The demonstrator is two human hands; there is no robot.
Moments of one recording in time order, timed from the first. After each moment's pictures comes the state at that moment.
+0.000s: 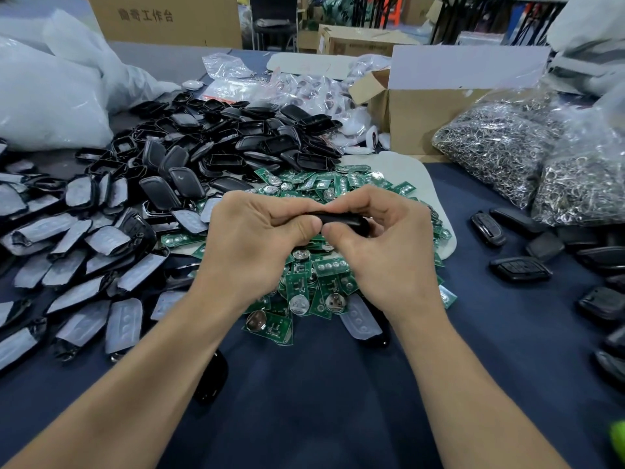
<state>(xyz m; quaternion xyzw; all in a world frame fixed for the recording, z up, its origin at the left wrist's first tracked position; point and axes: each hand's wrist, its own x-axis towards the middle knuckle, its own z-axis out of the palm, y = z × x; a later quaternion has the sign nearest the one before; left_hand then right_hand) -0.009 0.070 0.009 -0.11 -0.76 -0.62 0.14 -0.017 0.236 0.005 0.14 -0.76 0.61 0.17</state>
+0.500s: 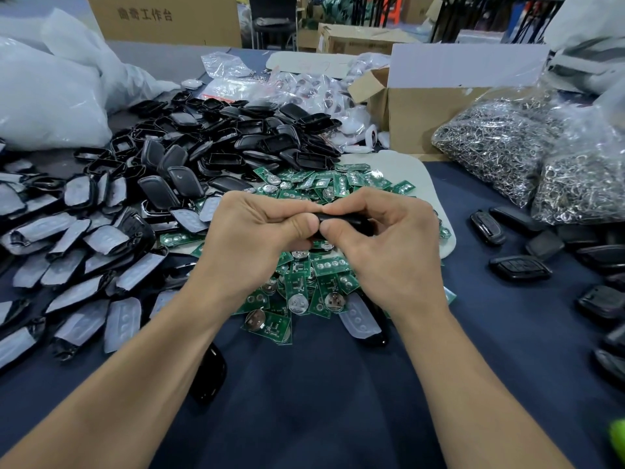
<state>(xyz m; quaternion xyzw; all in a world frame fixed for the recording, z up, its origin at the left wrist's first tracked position) -0.009 0.069 0.010 -0.10 -0.71 -0.69 0.07 -0.015 0.240 0.007 0.16 -0.78 0.58 0.19</state>
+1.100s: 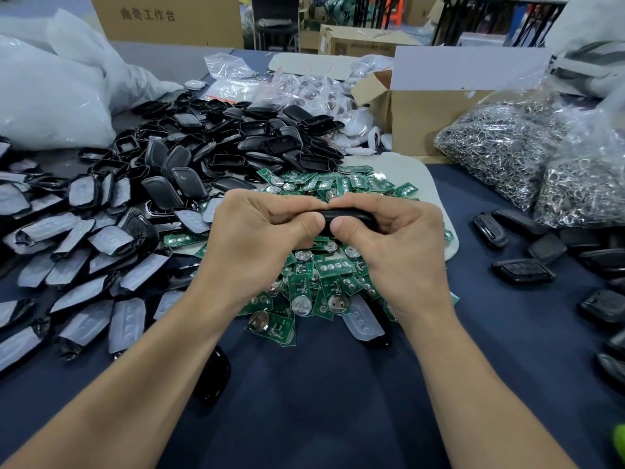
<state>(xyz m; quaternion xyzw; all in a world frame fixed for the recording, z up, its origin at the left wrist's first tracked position) -0.008 0.068 0.009 -0.10 -0.74 -0.65 0.12 -0.019 0.242 0.005 0.15 -0.73 0.65 0.15</state>
